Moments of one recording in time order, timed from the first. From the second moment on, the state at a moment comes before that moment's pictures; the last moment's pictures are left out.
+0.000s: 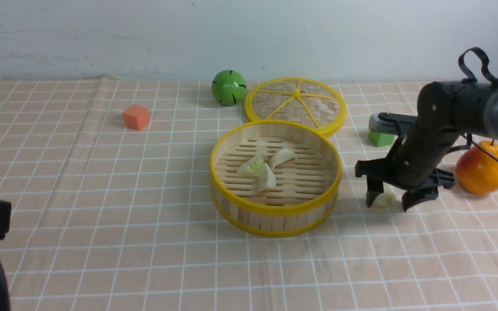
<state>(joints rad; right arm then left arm) 0.17 2.11 -1.56 0.09 0.82 0.31 -0.53 0.64 -0.97 -0.02 0.96 -0.21</state>
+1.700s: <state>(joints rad) 0.45 2.18 -1.85 0.11 0.89 0.05 -0.53 0.49 -0.79 0.02 0.95 -0.18</state>
